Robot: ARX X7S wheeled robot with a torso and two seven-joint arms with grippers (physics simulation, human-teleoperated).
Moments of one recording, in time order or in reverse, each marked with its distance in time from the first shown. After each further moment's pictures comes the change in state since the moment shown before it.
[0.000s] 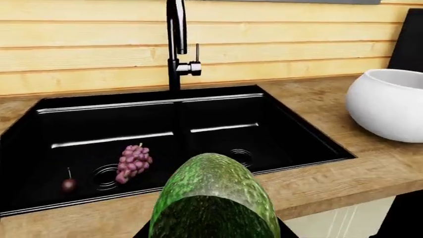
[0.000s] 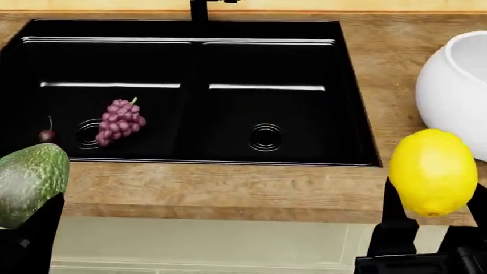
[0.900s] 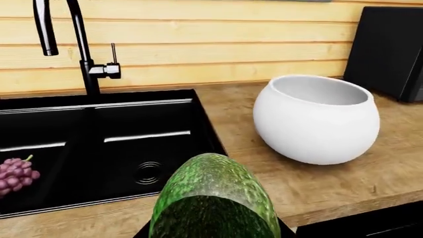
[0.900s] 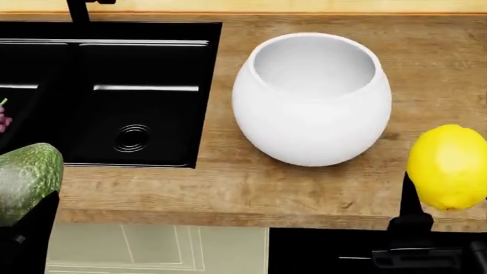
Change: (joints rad) left arm 0.031 -0.025 -0.030 -0.022 -0.003 -0.012 0.018; right arm -0.023 -0.001 0.001 0.031 -0.105 -0.018 -0.040
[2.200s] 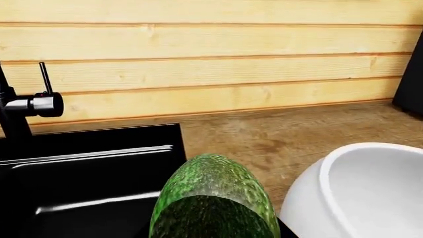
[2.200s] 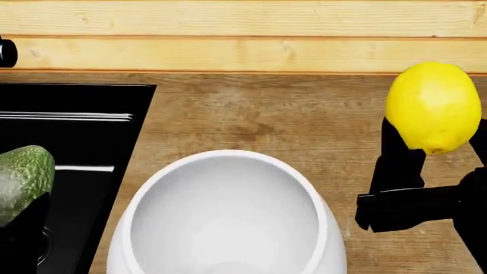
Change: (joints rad) left arm 0.019 -0.044 -0.035 -0.007 -0.008 -0.041 0.018; right arm 0.509 0.126 -0.218 0.101 0.429 0.121 0.151
